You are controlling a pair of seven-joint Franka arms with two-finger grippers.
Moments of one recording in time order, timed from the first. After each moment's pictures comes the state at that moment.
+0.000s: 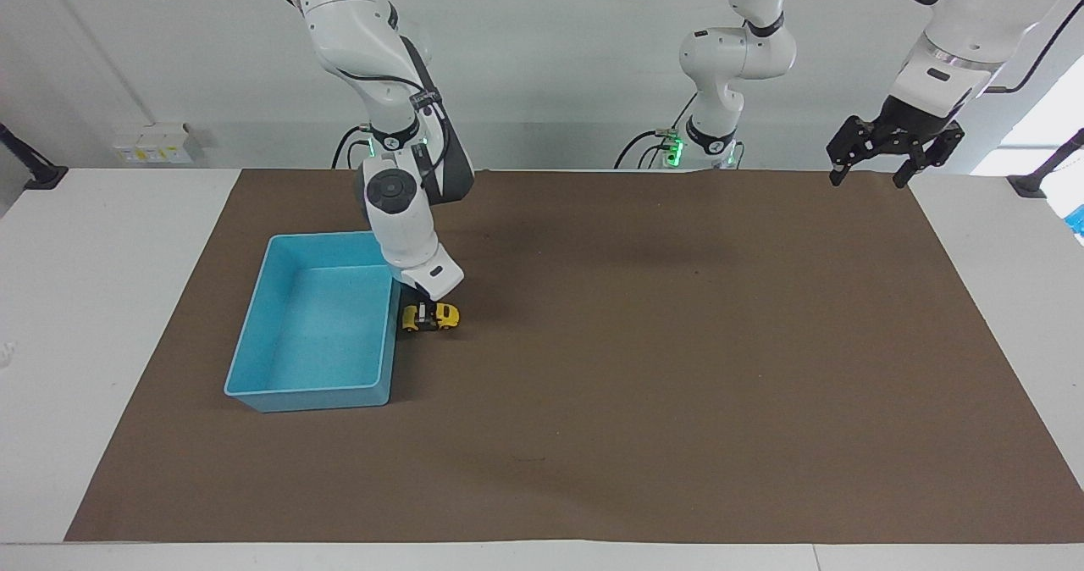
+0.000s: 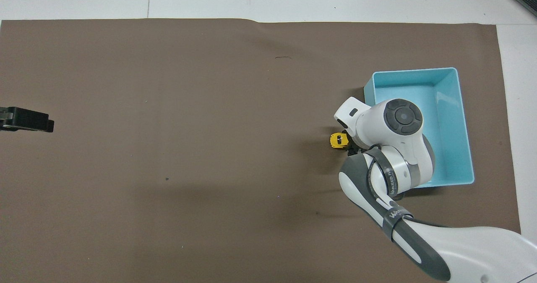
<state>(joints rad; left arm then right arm) -0.06 -0.08 0.02 -1.62 -0.02 1.58 0.06 0.06 0.28 0.21 -2.08 -0.08 2.36 -1.28</state>
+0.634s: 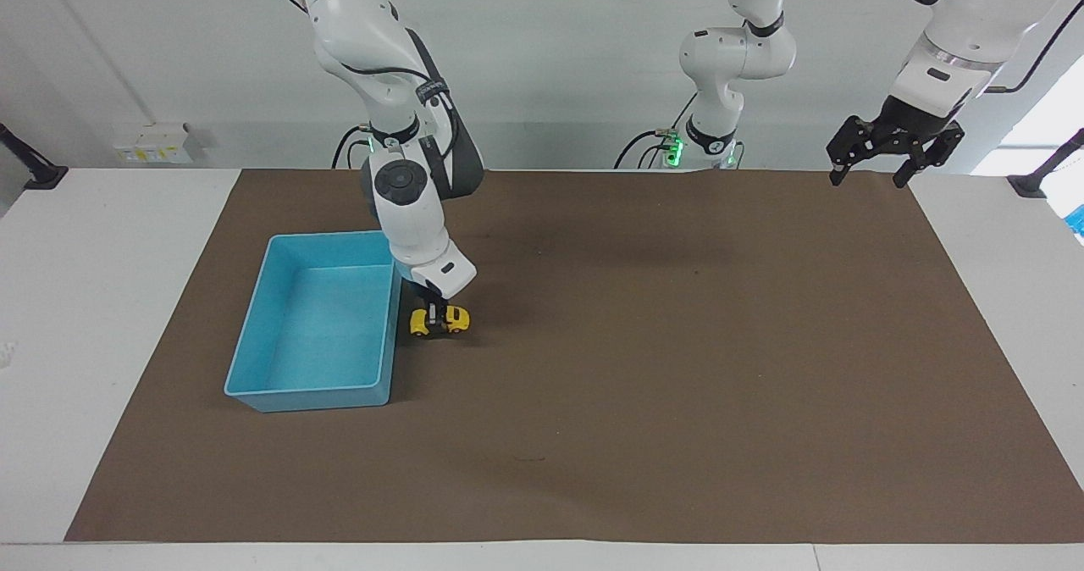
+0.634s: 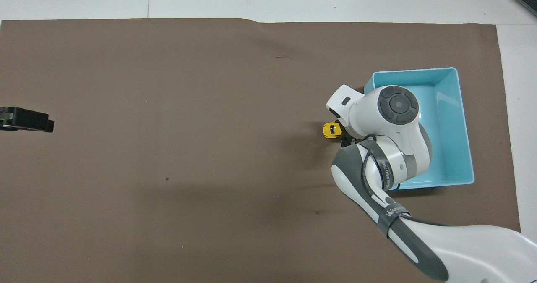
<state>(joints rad) -0.06 -0.08 0.02 -1.62 -0.02 1.58 0.06 0.10 0.29 0.21 -1.97 -0.08 2.30 -1.28</state>
